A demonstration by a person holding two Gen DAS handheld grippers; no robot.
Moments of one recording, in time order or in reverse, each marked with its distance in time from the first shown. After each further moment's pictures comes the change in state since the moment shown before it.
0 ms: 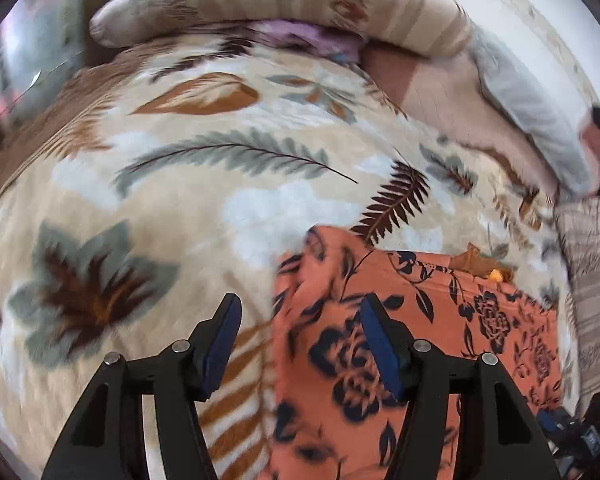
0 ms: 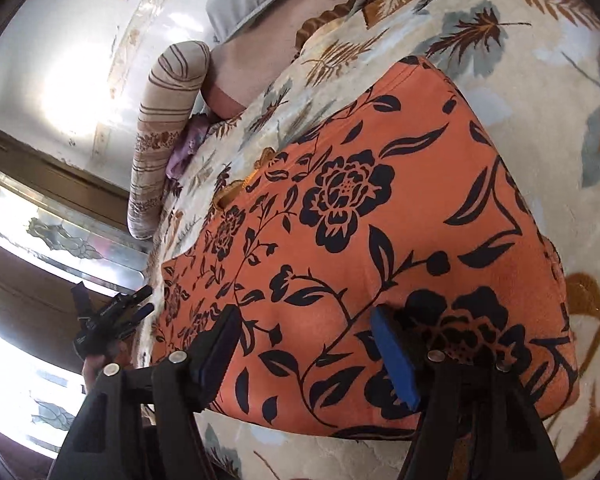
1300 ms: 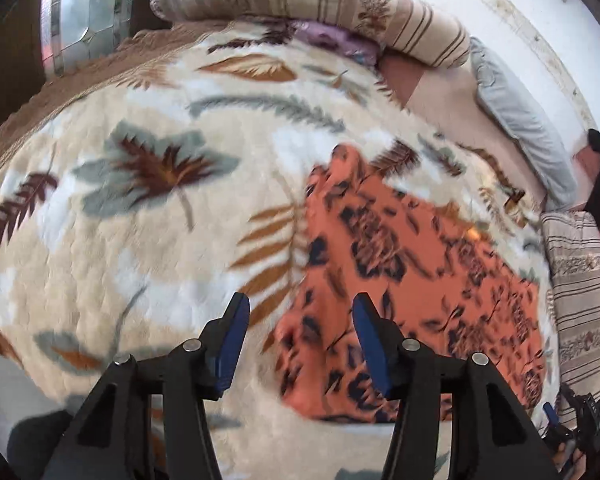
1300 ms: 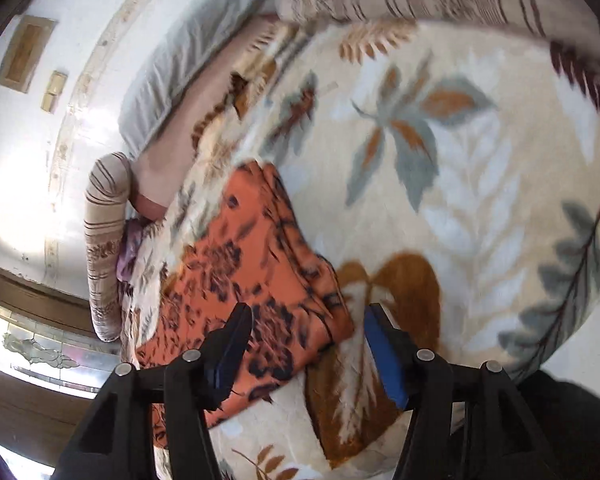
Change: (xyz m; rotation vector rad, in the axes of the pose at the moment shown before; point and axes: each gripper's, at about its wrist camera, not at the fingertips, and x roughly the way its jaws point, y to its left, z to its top) left arm -0.082 0.025 -0.094 -0.131 -0.039 -0.041; right arm -0.103 -0.023 -0.011 0.280 -0.269 -0.216
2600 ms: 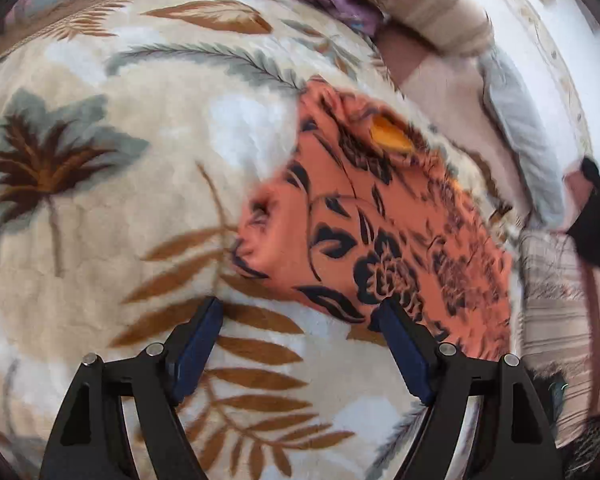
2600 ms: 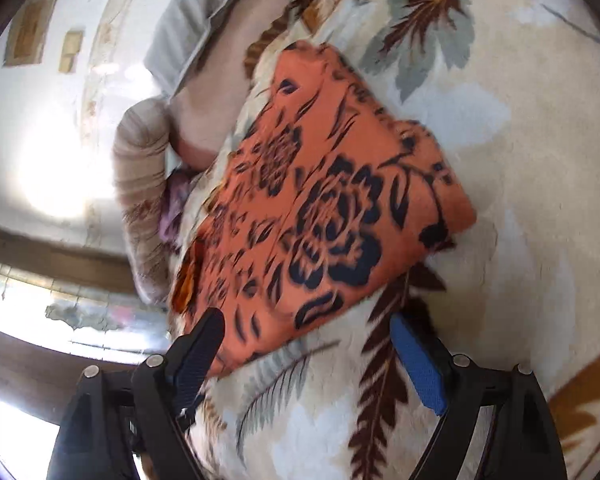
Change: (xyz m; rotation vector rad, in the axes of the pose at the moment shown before) left arm 0.096 -0.015 0.027 -0.079 0.098 -0.113; right arm 0.143 0.043 0.013 0.004 0.224 0.214
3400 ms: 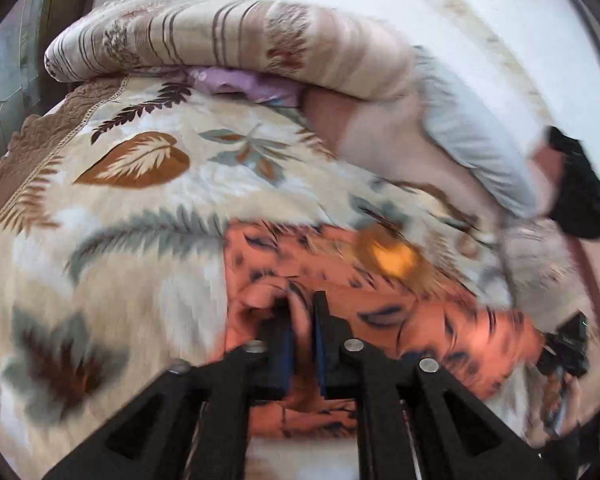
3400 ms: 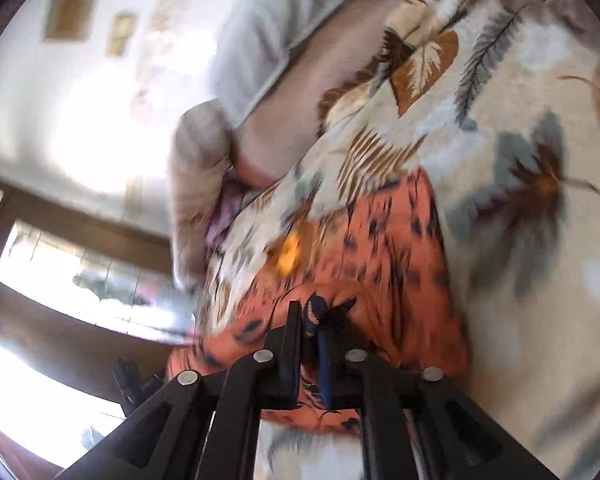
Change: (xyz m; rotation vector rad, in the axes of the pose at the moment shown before) left arm -0.026 -0.073 0.105 0.210 -0.089 -0.018; right arm -0.026 0.050 0.136 -0.180 0.078 0.117
